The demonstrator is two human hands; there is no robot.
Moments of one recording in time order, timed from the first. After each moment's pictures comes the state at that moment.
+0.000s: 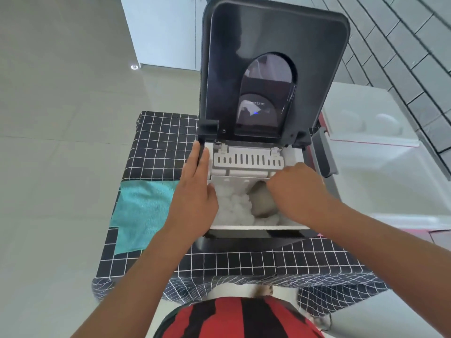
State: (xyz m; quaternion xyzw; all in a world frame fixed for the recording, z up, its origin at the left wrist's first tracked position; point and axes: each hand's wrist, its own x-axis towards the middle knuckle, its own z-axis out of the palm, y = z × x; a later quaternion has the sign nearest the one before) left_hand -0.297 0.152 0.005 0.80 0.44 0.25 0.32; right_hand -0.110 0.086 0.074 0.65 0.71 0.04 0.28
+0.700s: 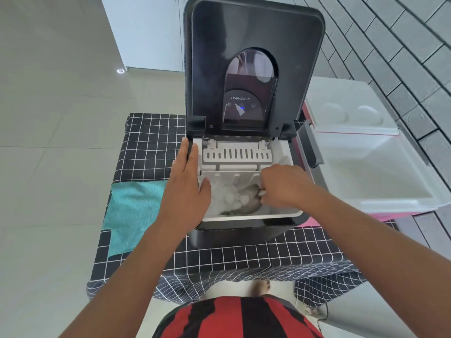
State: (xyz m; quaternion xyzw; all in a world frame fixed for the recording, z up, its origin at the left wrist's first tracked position) left_hand -0.296 0.155 -0.002 0.81 0.44 0.24 0.30; right_hand -0.100 0.085 0.056 0.75 0.62 -0.13 0.20
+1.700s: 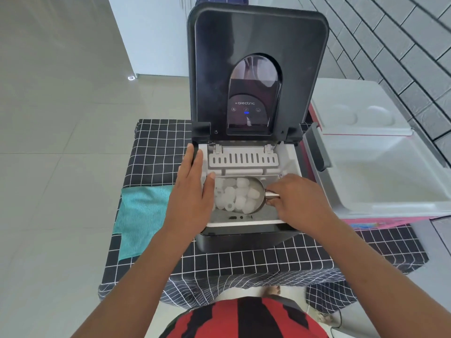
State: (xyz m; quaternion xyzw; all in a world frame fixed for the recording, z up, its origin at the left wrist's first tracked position) left_hand -0.295 0.155 -0.007 0.80 0.44 0.26 0.31; right_hand -0.092 0.046 0.033 0.77 0.64 -0.03 -0.04
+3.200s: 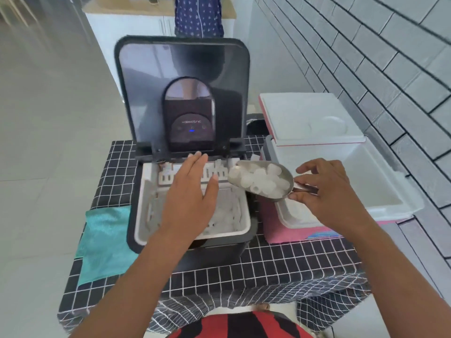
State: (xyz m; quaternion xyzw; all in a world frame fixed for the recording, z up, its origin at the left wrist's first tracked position) left_hand -0.195 0.109 0.046 0.83 0.42 0.27 0.23; right_hand 0.038 -0.031 0.071 0.80 0.55 -0.02 -0.25
